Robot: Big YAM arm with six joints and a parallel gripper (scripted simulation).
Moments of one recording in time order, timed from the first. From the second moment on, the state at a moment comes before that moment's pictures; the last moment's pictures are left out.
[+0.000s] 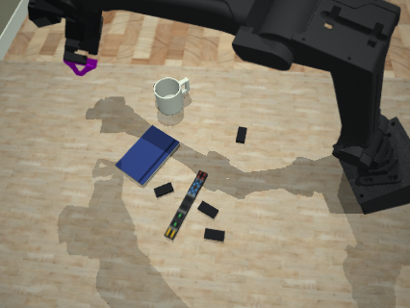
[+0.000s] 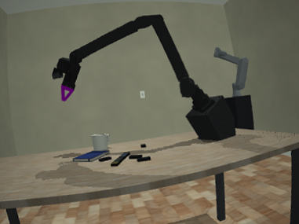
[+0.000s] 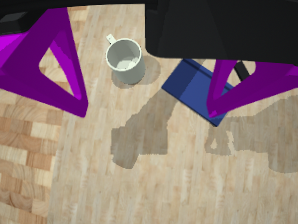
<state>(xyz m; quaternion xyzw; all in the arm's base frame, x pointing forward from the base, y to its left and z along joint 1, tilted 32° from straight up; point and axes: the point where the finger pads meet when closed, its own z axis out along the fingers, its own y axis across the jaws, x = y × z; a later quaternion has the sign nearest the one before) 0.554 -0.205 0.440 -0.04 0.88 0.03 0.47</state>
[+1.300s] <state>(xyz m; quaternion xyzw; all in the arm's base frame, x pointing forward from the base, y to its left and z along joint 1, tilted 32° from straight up) 0.557 -0.204 0.426 -0.03 0.88 0.02 0.47</state>
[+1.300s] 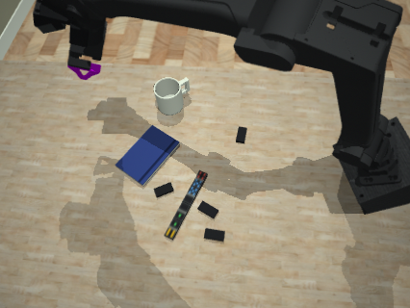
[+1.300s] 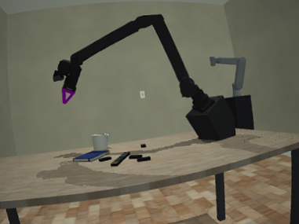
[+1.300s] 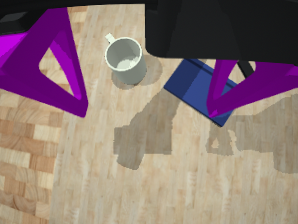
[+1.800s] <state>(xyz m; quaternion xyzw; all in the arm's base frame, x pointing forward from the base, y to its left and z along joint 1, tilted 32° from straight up) 0.562 -0.170 0.440 -0.04 0.87 0.01 0.50</state>
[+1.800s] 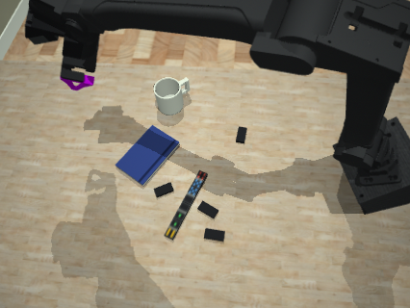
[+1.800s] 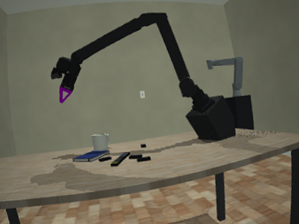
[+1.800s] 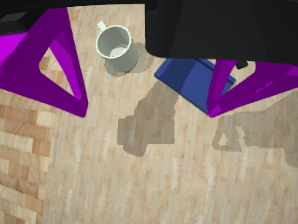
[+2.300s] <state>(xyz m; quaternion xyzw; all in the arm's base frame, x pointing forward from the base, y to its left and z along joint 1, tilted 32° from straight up) 0.562 -0.170 0.440 -0.04 0.87 0.01 0.50</state>
